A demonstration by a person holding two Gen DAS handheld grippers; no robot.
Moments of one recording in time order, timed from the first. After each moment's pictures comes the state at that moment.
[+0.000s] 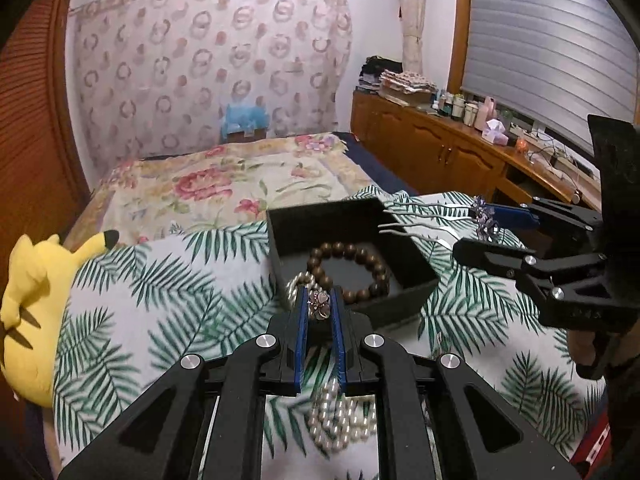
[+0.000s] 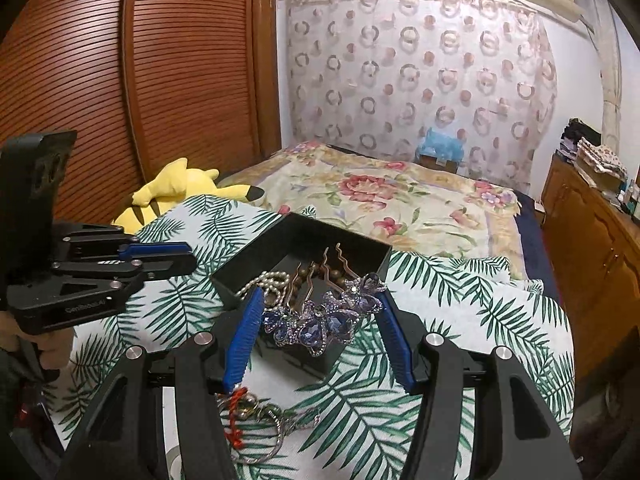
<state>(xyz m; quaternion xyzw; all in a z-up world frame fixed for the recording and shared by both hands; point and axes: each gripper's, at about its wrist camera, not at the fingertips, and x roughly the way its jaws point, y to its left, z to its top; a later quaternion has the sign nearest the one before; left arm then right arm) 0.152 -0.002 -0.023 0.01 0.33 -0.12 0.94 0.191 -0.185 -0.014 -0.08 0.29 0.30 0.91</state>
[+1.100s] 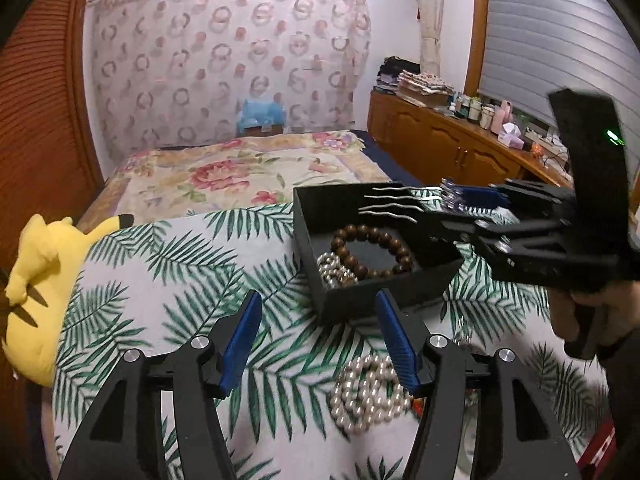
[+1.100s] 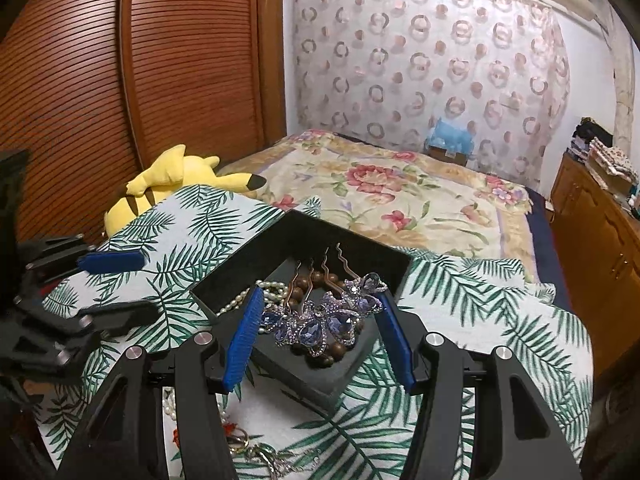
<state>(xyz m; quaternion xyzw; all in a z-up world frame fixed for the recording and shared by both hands) 0.131 0.018 -0.040 0.00 0.33 -0.09 0.94 0.229 -0.153 -0.034 -0.10 0.31 0.31 0.89</state>
